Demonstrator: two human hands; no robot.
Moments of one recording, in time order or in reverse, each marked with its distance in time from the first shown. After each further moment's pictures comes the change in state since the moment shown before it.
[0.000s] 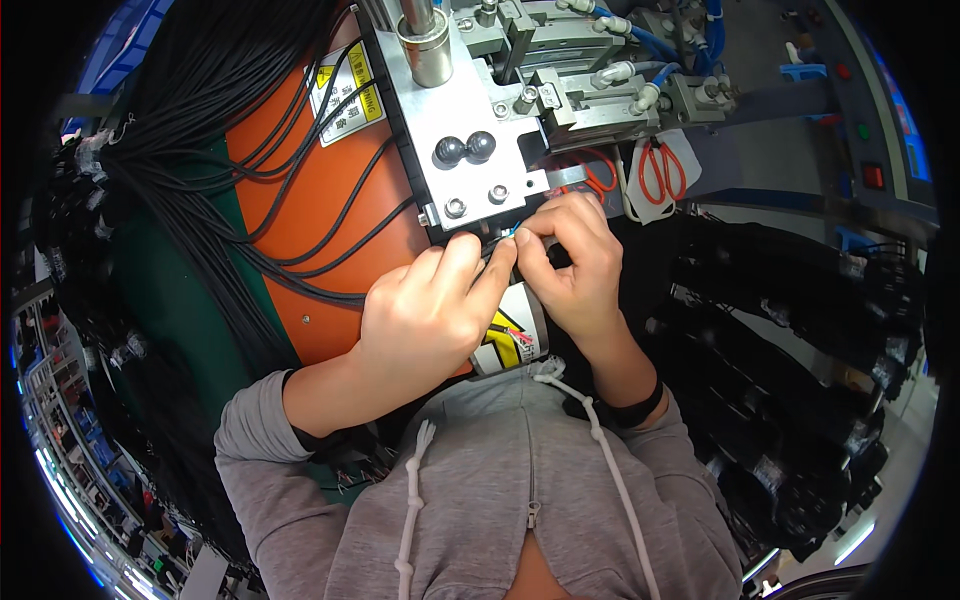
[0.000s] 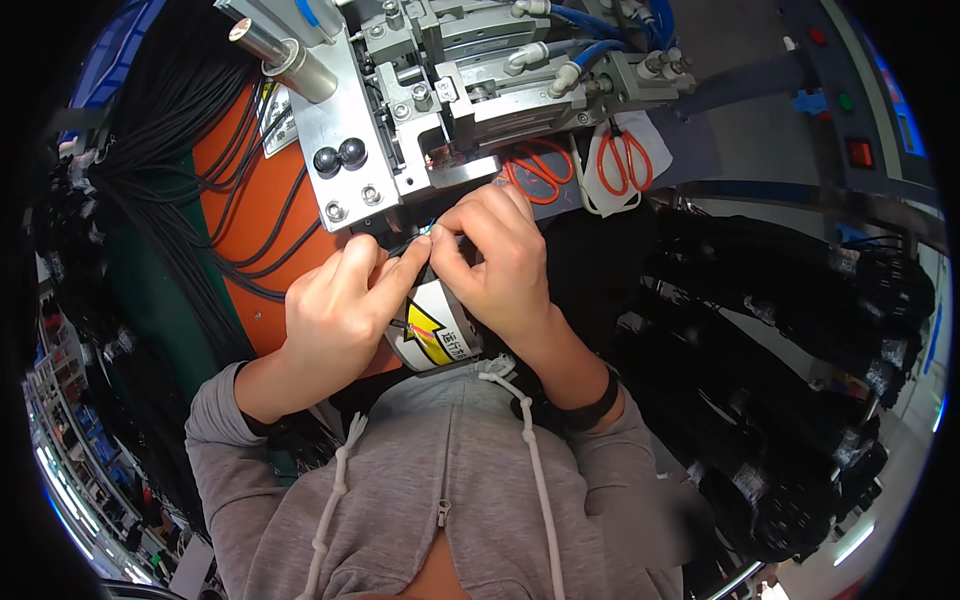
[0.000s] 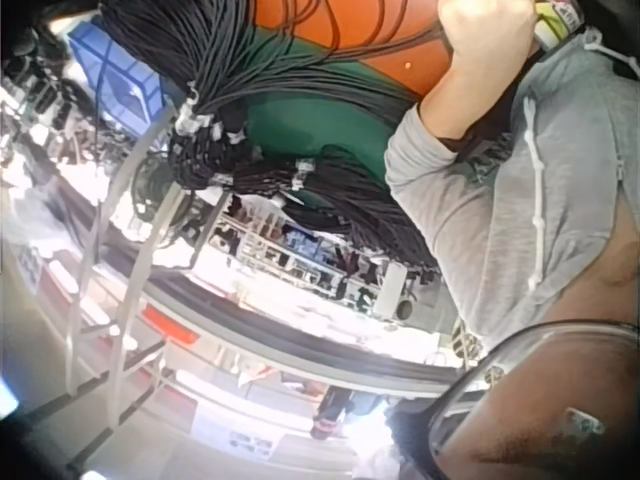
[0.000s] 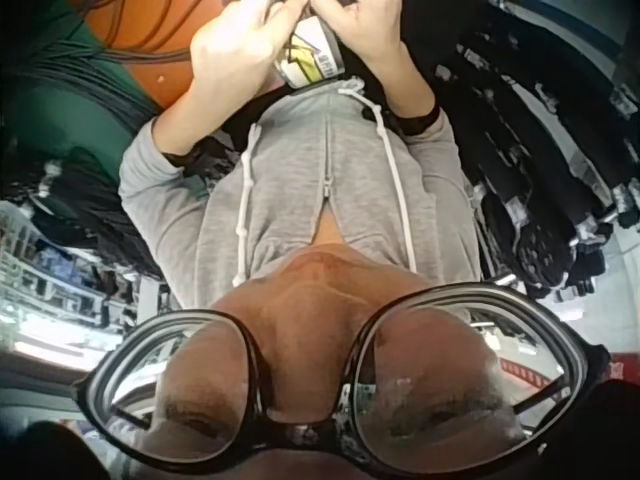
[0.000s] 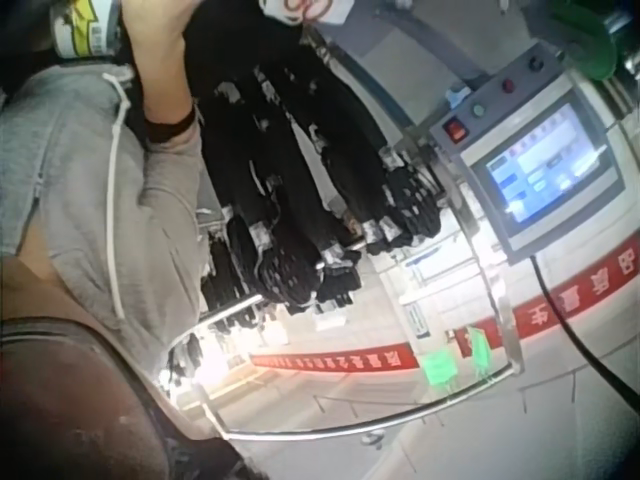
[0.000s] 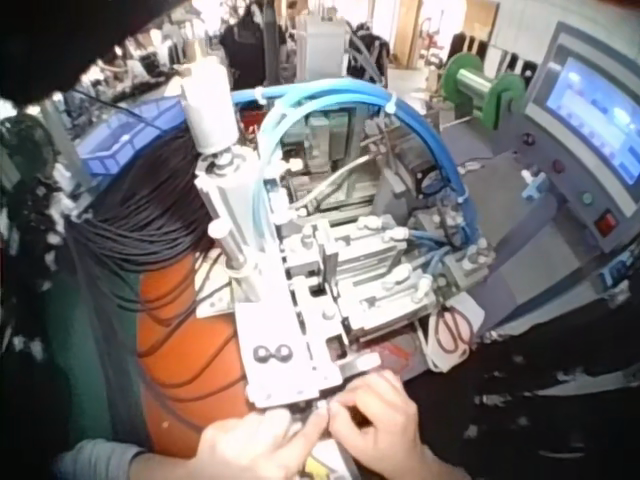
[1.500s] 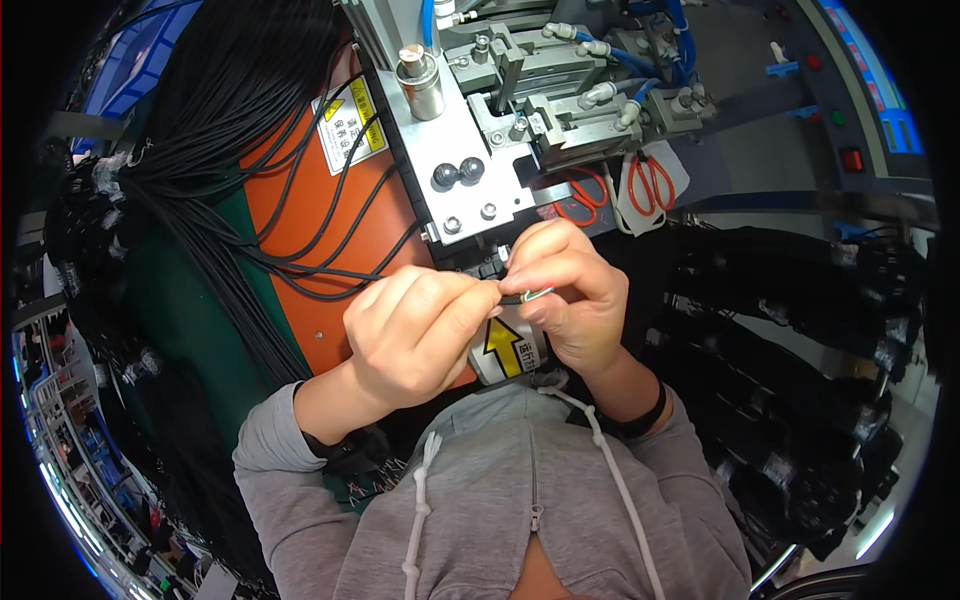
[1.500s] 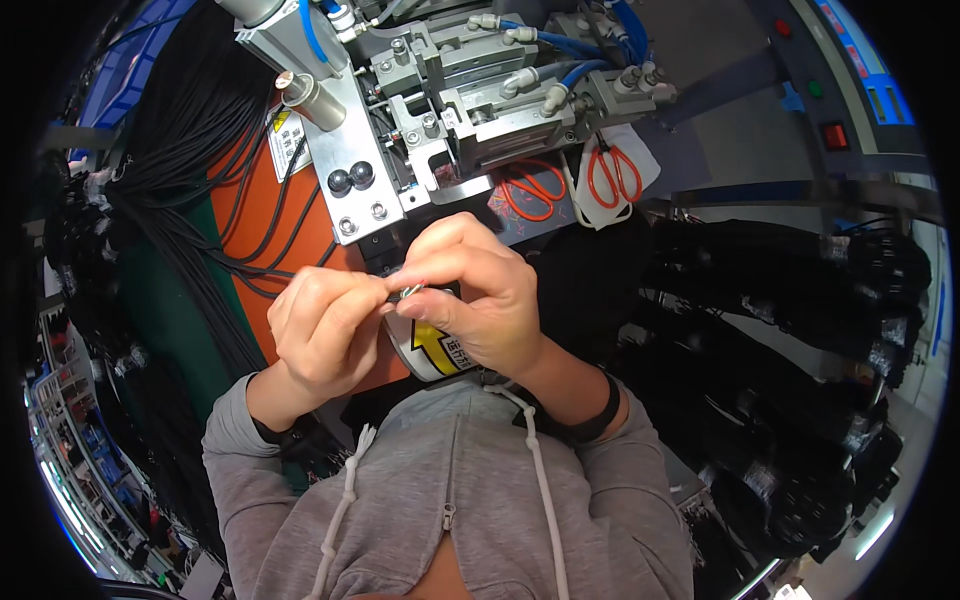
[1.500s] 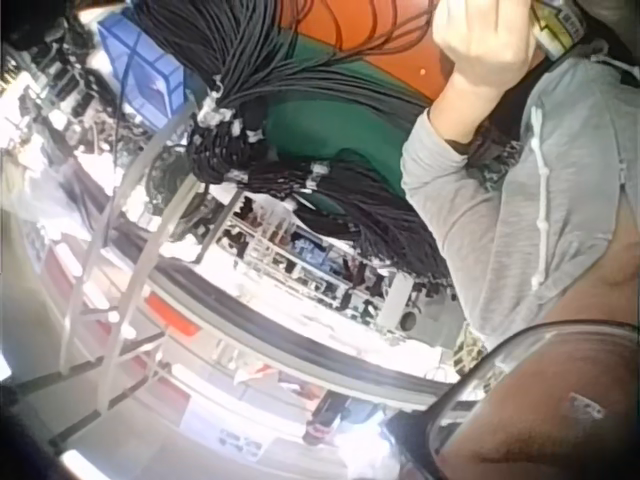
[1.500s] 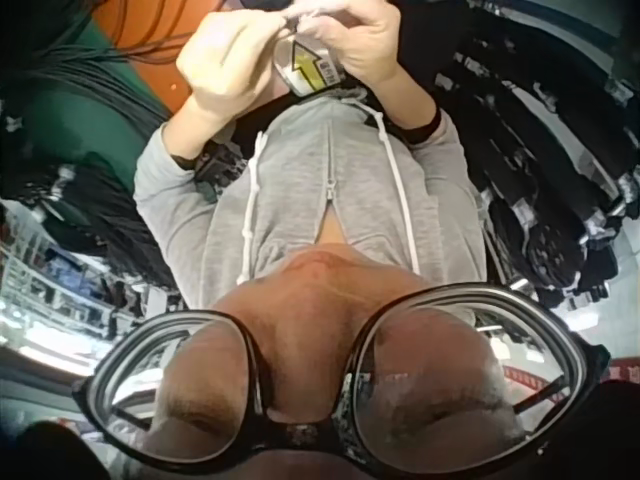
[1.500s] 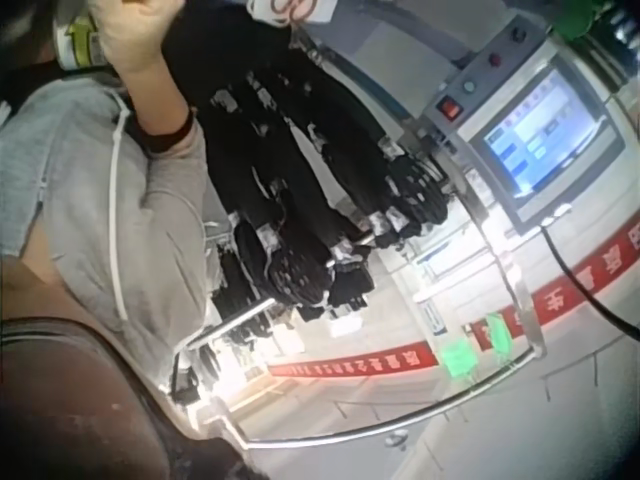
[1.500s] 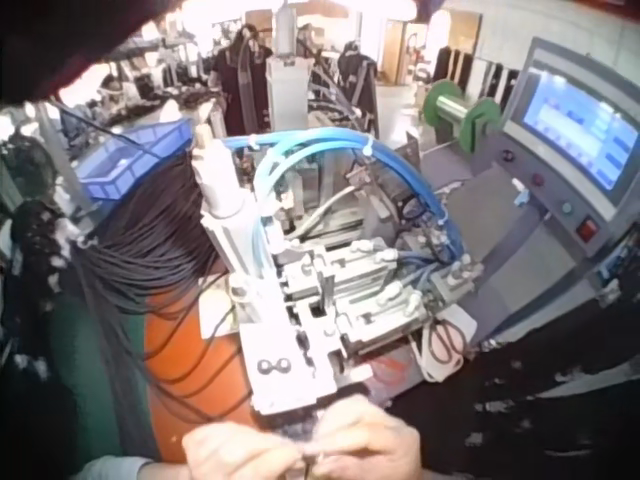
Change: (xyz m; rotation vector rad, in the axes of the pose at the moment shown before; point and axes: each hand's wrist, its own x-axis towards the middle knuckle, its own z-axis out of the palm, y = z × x) left_hand 0.004 -0.015 -0.005 -0.339 0.433 0.111; right_hand 0.008 -0.033 -0.007 0.869 0.036 0.121
